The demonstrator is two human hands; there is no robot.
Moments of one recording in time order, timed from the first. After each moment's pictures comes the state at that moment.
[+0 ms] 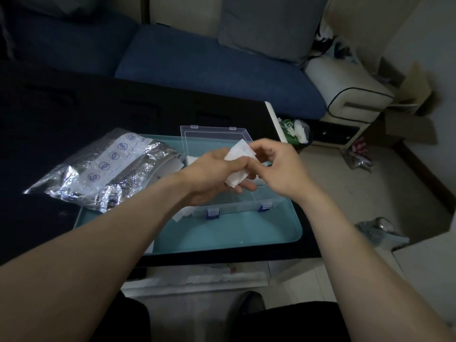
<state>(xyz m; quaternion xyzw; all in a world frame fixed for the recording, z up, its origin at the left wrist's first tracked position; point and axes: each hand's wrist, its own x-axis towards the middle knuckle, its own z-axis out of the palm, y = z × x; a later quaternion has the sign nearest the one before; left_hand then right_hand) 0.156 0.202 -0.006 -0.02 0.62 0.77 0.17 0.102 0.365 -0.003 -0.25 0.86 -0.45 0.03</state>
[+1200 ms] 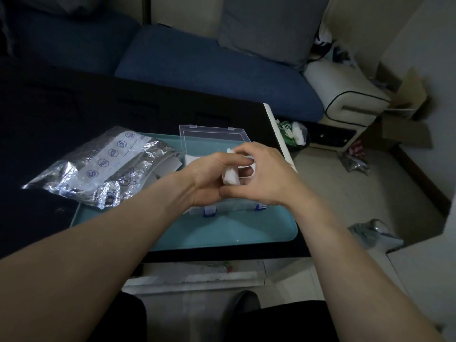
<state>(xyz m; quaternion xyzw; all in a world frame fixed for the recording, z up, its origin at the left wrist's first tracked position) 0.154 0.211 -0.005 -0.05 0.45 0.86 0.24 0.125 0.352 0.014 -0.32 0.90 -0.29 0.03</state>
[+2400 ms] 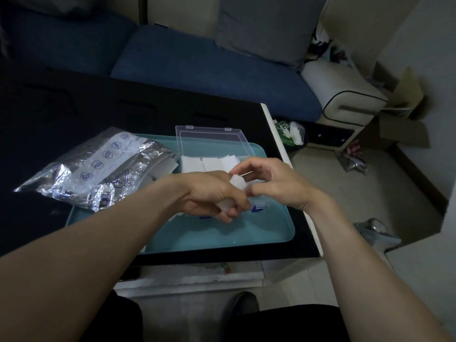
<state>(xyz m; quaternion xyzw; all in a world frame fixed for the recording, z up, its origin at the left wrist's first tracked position) 0.162 0.210 -0.013 0.04 0.61 0.70 0.37 0.111 0.386 0.005 -0.30 0.81 -0.44 0.24</state>
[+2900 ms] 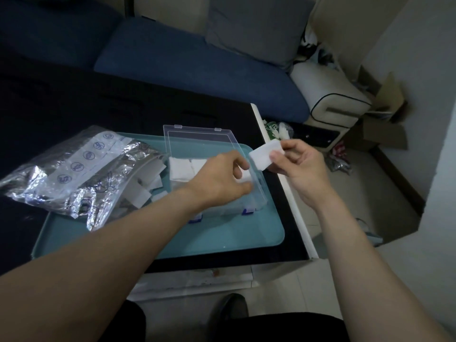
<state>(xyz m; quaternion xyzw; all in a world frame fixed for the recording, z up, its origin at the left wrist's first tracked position) 0.136 0.235 -0.022 0.03 0.87 0.49 0.00 0.079 0.422 -0.007 -0.11 0.77 -0.63 0.00</state>
